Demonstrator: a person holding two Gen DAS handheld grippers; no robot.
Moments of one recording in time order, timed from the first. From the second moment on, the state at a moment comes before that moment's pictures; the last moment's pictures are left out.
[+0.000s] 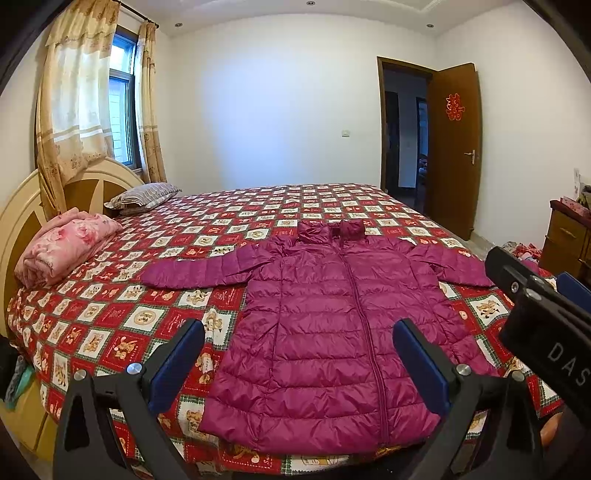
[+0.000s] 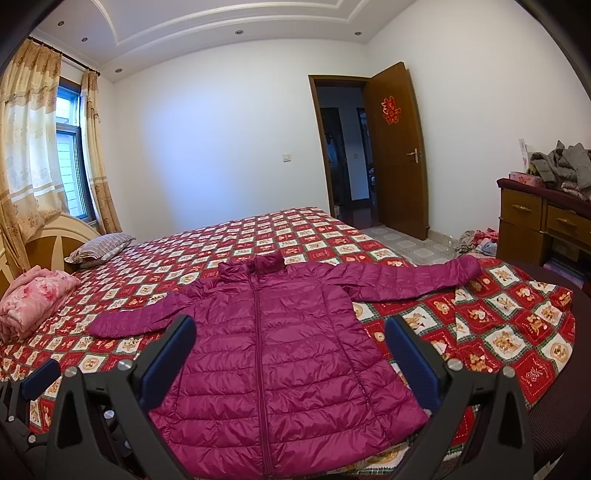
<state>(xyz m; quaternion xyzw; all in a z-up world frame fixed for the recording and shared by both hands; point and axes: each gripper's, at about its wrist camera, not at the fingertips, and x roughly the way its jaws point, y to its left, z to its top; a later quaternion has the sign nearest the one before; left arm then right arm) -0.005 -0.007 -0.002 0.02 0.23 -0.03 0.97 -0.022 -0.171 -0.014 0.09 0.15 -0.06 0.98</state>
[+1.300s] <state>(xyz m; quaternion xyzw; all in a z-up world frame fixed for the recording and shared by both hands) -0.004 -0.005 -0.003 0.03 0.23 -0.03 0.97 -0.023 -0.172 -0.017 0.09 0.16 -0.06 0.98</state>
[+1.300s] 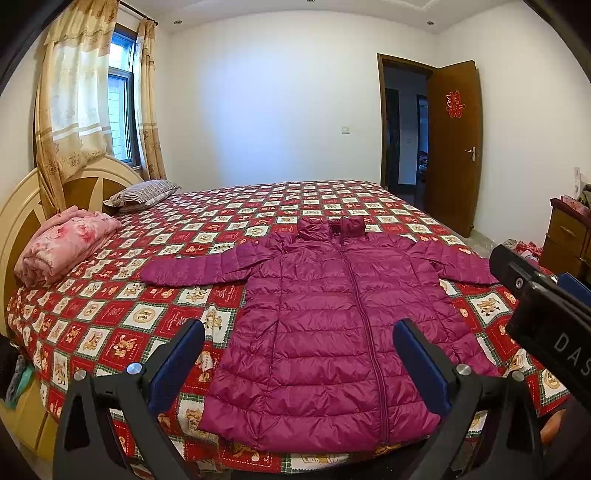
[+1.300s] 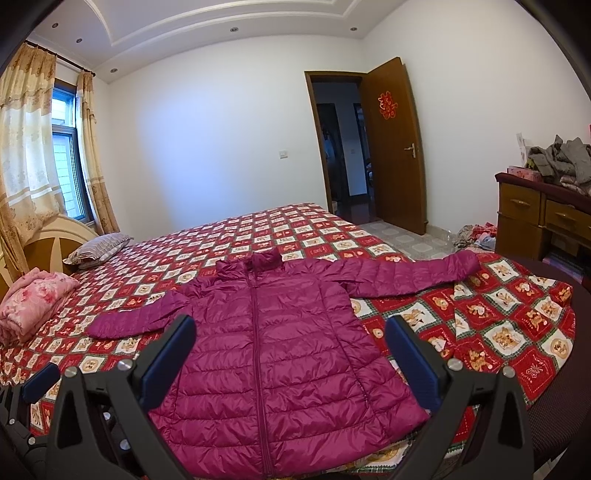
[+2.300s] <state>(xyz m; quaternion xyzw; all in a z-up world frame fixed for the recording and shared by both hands) 0.117 0.027 -0.066 -0.03 0.33 -0.06 0.94 0.051 -0.256 -0.077 0.16 0.27 -0.12 0.94</state>
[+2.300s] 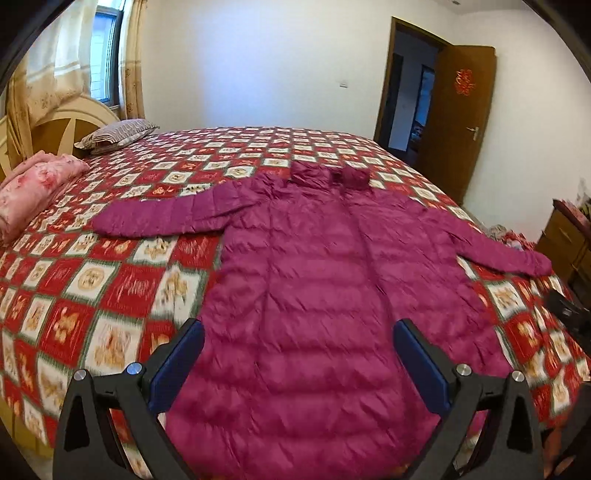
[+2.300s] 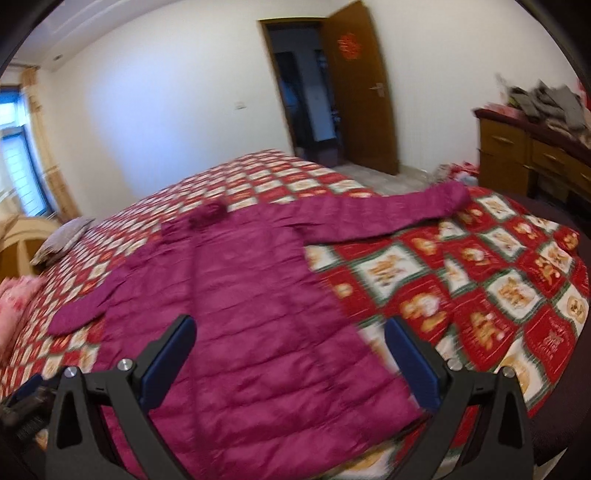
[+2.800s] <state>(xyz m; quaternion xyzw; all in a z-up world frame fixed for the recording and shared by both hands) 0.284 0.064 -0.094 -0.02 0.35 -0.02 0.94 0.154 -0.531 -0.100 0.31 0.31 -0.31 0.84</state>
